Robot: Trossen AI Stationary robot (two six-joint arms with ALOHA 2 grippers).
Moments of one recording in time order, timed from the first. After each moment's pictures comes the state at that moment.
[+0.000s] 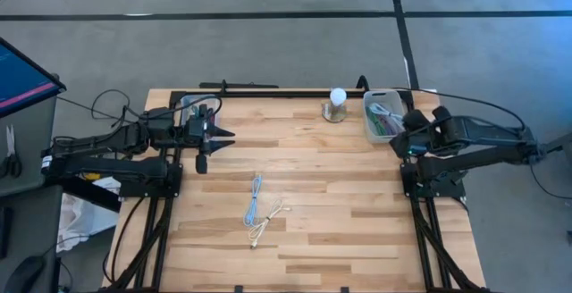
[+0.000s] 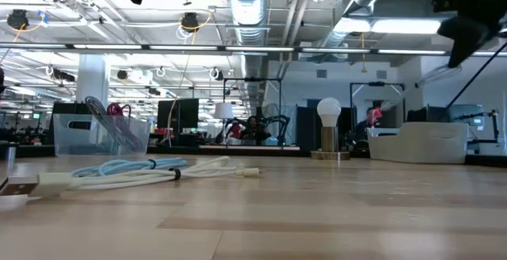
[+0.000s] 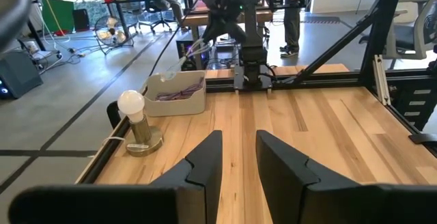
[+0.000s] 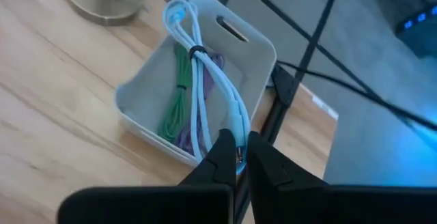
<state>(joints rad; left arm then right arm) 0.14 0.66 0.69 -0.20 0.06 0.15 -0.01 0.74 0.85 -1.56 0.83 0.83</state>
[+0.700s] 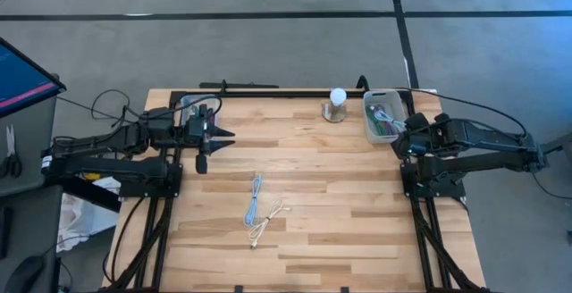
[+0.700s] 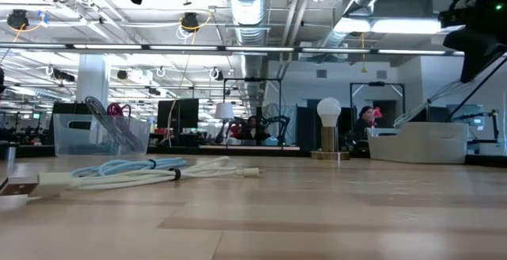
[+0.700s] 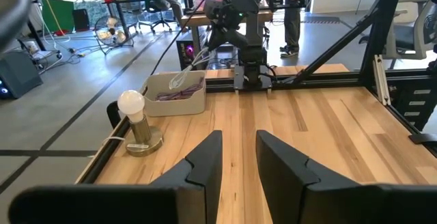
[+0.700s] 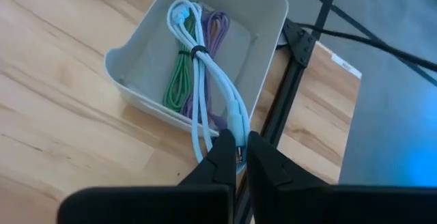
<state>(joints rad) 0.14 0.66 0.69 -0.20 0.06 0.15 -0.09 0.67 0.76 -1.53 0.72 0.86</state>
